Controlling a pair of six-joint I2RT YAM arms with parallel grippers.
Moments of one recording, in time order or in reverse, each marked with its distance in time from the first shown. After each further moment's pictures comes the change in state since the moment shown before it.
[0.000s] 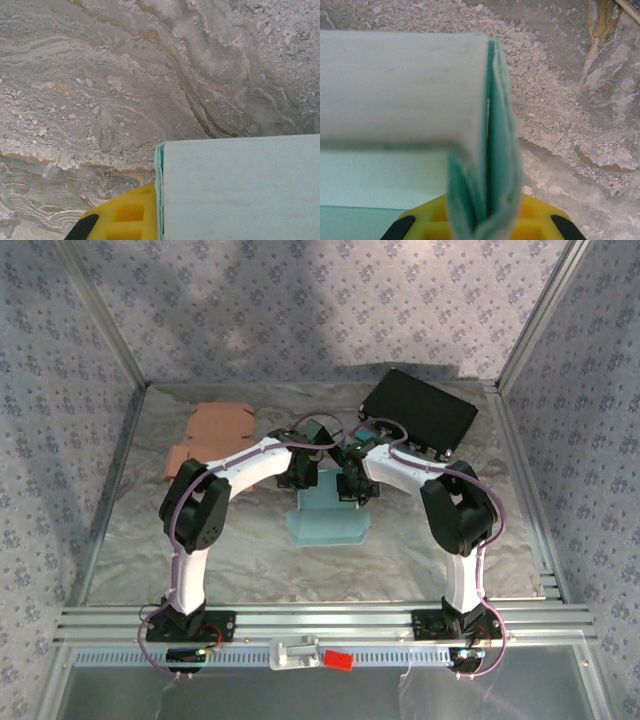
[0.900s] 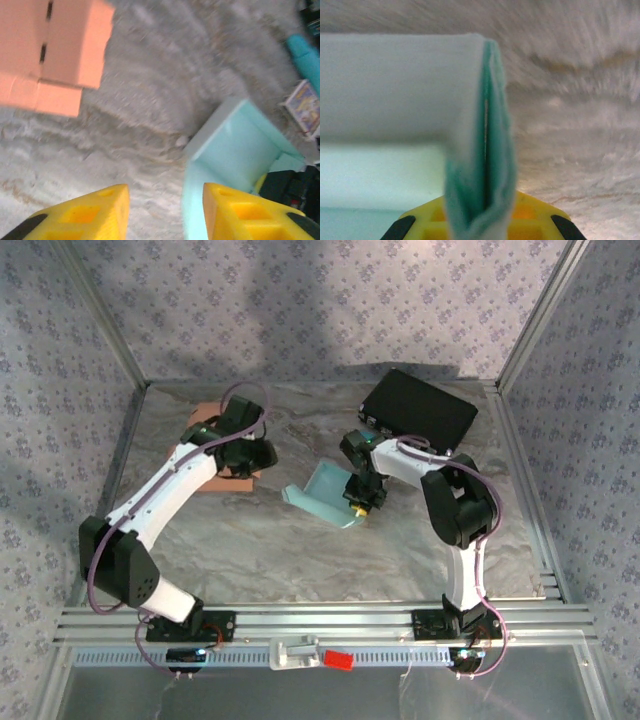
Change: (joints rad) left arm 0.218 -0.528 -0.213 -0.055 0.181 -0.130; right arm -0.091 0.033 -0.027 -0.112 -0.277 0.481
